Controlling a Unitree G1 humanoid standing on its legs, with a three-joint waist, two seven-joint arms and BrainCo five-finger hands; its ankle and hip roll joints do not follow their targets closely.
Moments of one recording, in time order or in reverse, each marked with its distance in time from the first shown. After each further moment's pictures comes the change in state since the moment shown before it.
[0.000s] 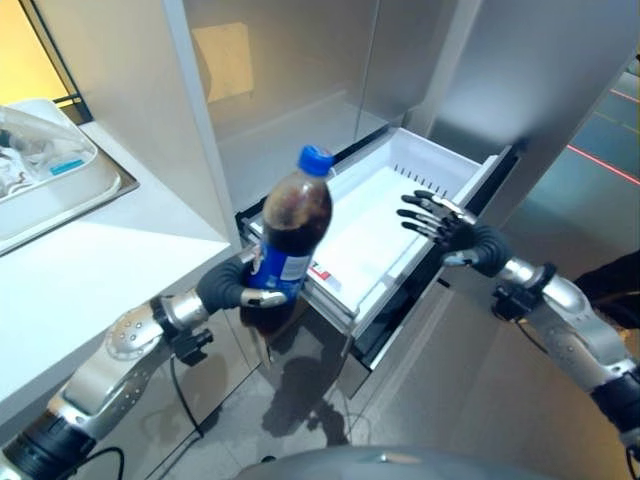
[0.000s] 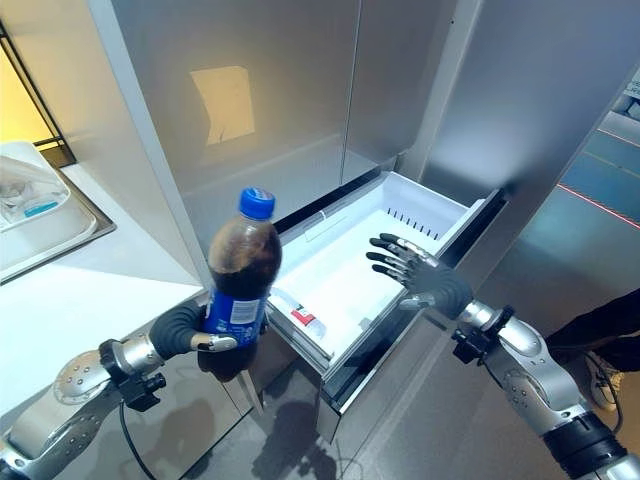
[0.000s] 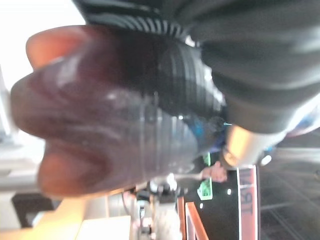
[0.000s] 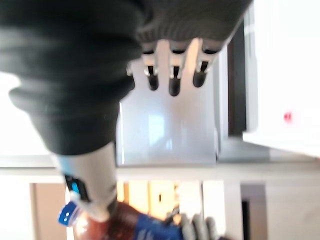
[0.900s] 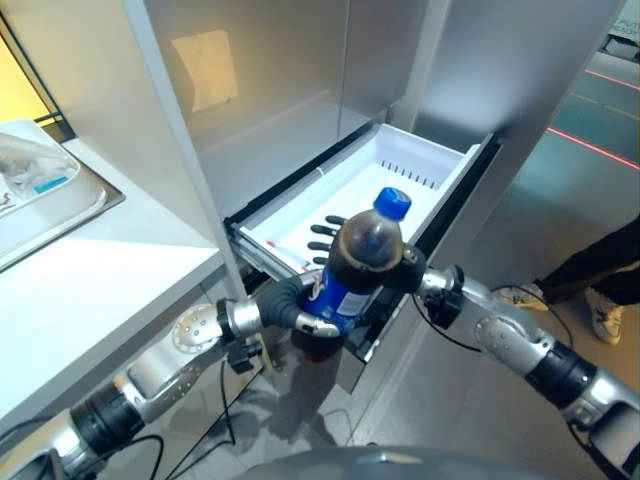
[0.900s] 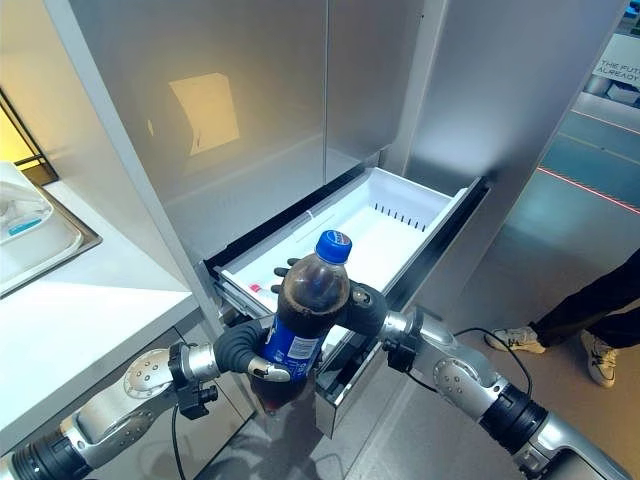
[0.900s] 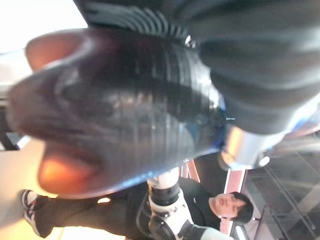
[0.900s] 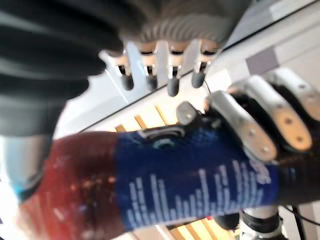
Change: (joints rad) left arm -0.162 -0.109 -0.259 0.046 0.045 0.016 -0.015; right arm -0.160 0.142 0.294 -0.033 0.201 0.125 0.063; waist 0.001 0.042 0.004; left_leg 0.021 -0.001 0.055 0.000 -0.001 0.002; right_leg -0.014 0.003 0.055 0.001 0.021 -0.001
